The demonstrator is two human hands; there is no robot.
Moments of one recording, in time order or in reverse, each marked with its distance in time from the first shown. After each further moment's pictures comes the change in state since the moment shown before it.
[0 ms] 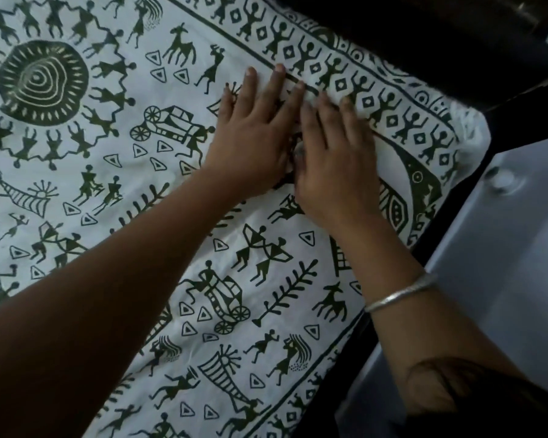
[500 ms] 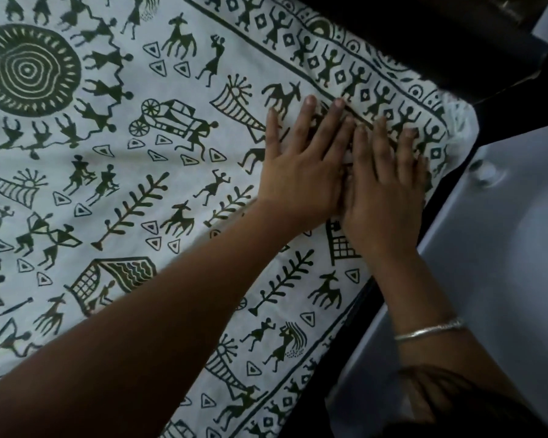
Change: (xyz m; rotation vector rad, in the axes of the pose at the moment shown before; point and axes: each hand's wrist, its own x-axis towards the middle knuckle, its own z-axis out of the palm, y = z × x) left_hand -0.021 0.070 0.030 0.045 0.086 0.064; right_hand -0.053 0.040 0.002 -0.094 -0.043 0.192
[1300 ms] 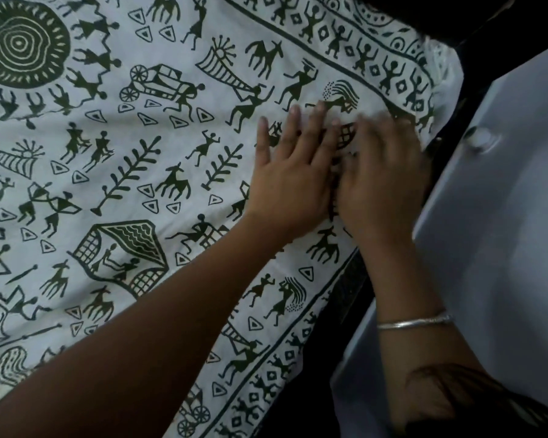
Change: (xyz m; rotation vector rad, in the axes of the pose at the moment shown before) left_hand -0.057 0.022 0.000 -0.091 -0.050 0.038; right_hand -0.043 -0.008 -0.015 0.072 0.122 0.142
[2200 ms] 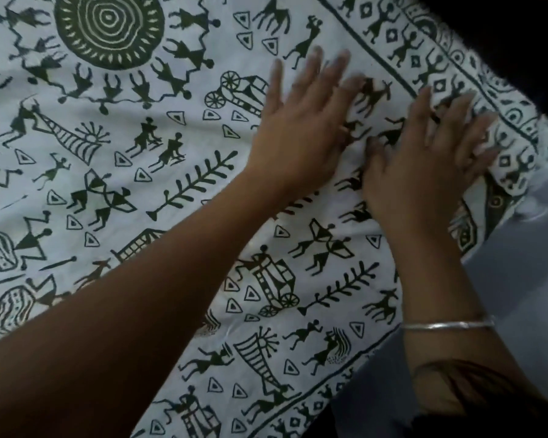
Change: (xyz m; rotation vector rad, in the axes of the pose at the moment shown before) left_hand 0.030 -0.110 -0.031 -0.011 0.193 -0.132; right_hand 0.064 -0.074 0.011 -0.095 -0.120 -0.002
